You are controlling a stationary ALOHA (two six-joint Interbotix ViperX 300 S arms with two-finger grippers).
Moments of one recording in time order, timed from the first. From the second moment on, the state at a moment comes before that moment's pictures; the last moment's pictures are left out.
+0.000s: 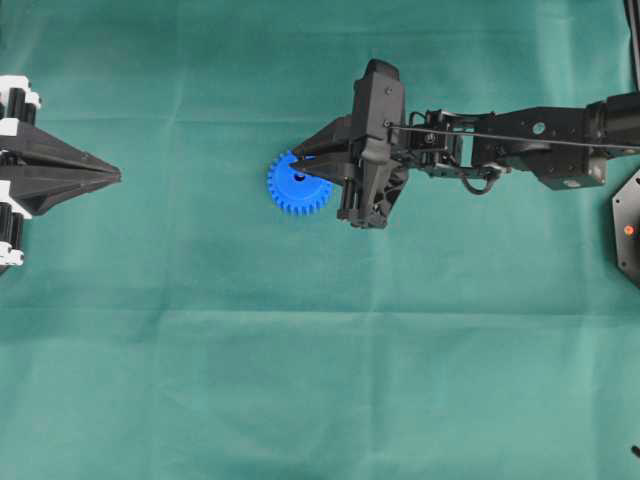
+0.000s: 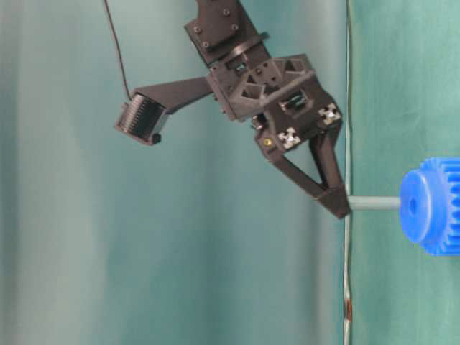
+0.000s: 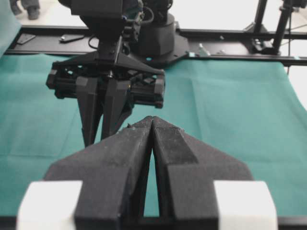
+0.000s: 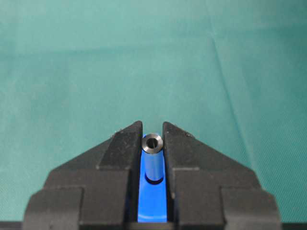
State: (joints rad) left arm 0.00 -0.96 1.18 0.01 -0.19 -0.03; right arm -0.12 0.11 0.65 0.03 -0.28 -0.01
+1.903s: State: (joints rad) left arm 0.00 -0.96 1.18 0.01 -0.19 -0.03; right arm -0.12 0.25 0.63 0.05 -0.33 -0.01
